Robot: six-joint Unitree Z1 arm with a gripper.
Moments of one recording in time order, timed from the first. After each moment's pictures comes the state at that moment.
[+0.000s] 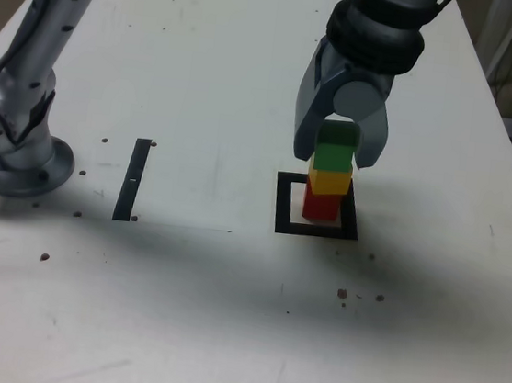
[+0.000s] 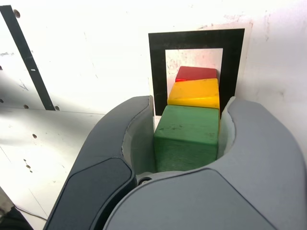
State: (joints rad) arm -0.08 2.15 -1.95 1.60 0.03 -0.07
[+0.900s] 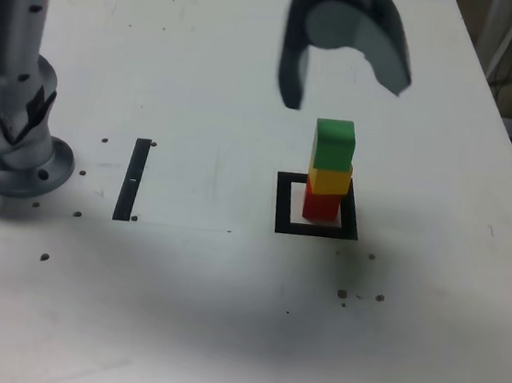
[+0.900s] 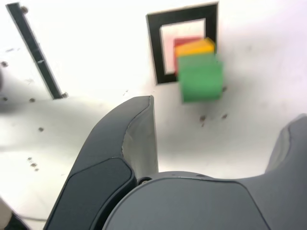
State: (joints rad) arm -0.14 1.87 -1.89 1.60 0.02 -0.05
